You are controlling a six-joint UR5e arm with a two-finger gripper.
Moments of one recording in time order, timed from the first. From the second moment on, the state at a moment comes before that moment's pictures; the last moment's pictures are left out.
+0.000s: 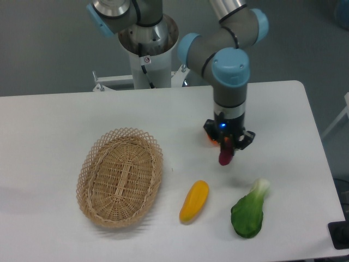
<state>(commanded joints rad) 2.52 -1.85 -1.88 -0.79 1.56 0.88</state>
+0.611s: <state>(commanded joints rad) 2.45 -1.87 -1.94 -0.79 1.61 0.98</state>
